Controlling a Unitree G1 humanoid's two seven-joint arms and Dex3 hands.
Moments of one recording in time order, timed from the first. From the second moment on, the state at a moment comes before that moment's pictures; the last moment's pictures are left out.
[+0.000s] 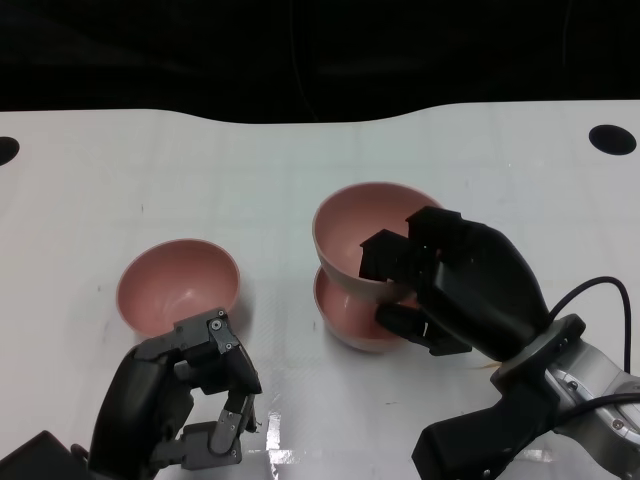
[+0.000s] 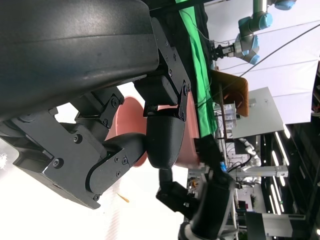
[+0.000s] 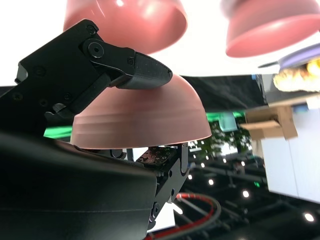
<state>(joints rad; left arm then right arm) 0.13 0.01 -0.04 0.11 -0.19 -0.47 -0.34 -0.43 -0.29 0.49 0.41 -0.93 -0.43 -0.52</state>
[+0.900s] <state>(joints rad) 0.16 -0.01 -0.05 0.06 -0.17 -0.46 -0.34 -0.49 -0.25 0.57 0.57 -0.91 -0.34 -0.28</state>
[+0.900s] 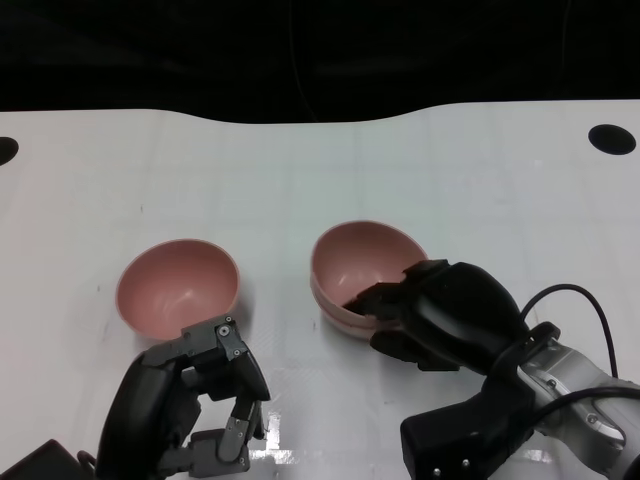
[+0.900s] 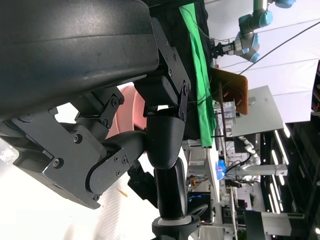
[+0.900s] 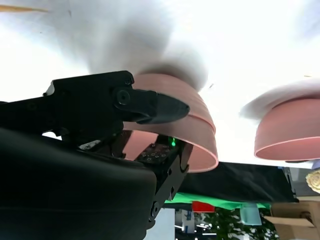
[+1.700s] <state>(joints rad) 0.16 -0.01 -0.04 0.06 -0.17 -0.45 -0.33 -0.05 -0.34 0.31 -0.03 -0.61 -0.39 -0.21</state>
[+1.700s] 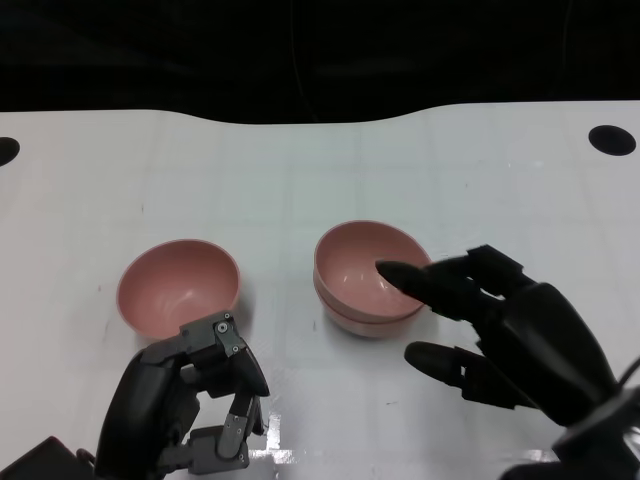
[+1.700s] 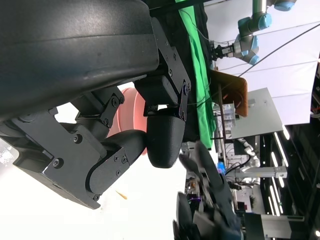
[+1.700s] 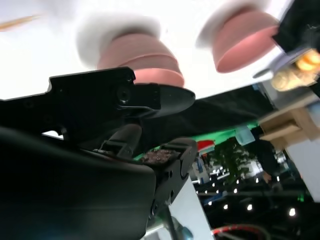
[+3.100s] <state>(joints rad) 0.13 0.01 -0.01 0.05 -0.05 -0.44 -0.23 0.26 -0.12 0.11 -0.08 -0.06 -0.46 0.02</state>
